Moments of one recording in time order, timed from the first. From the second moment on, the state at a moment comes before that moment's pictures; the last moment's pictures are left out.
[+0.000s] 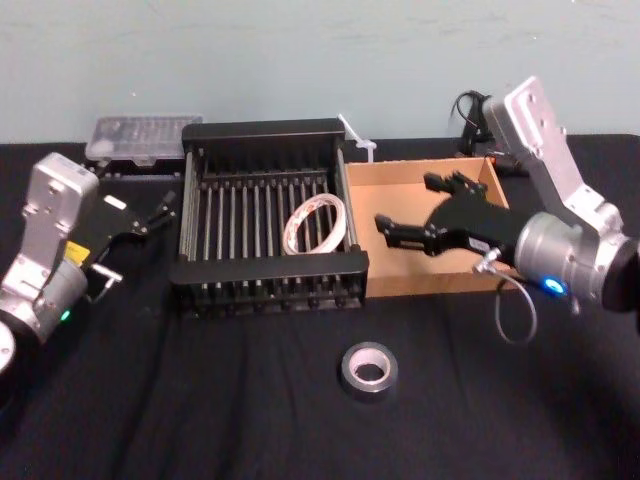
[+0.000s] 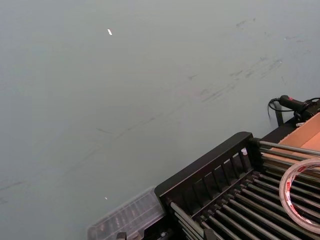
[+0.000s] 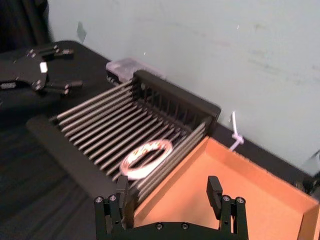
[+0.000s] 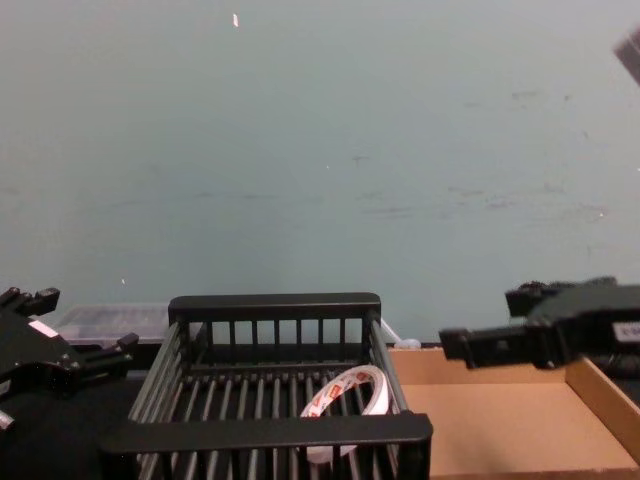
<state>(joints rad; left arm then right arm) -0.20 0.60 0.45 -1.41 -0.25 -0.12 0.03 0.22 0.49 -0.36 -1.74 0.30 0.47 0.40</state>
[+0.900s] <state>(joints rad) -0.20 0.60 0.45 -1.41 -0.25 -0.12 0.03 0.12 0.60 -0.45 -1.82 0.37 0.62 0.42</state>
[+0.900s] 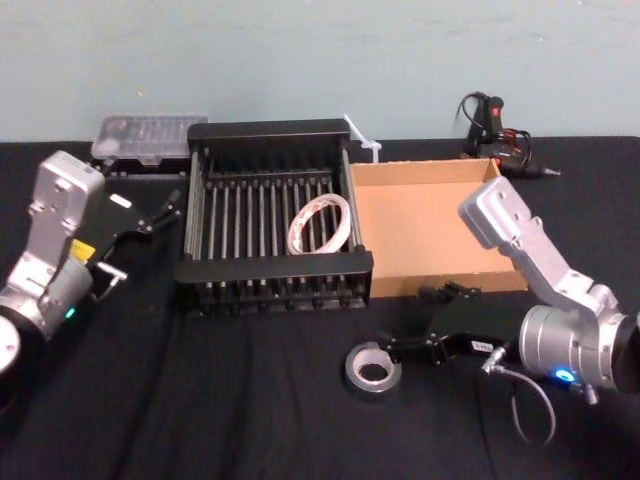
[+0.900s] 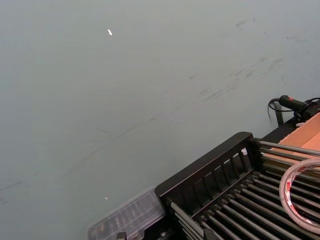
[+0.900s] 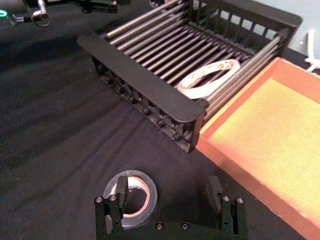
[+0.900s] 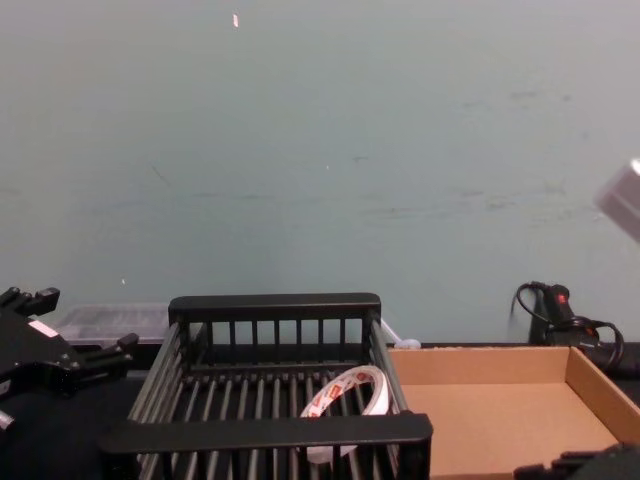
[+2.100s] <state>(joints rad) -0.20 0.60 0.45 -1.41 -0.25 -0.12 0.03 0.20 0.56 -0.55 -1.70 0.31 0.64 0.45</state>
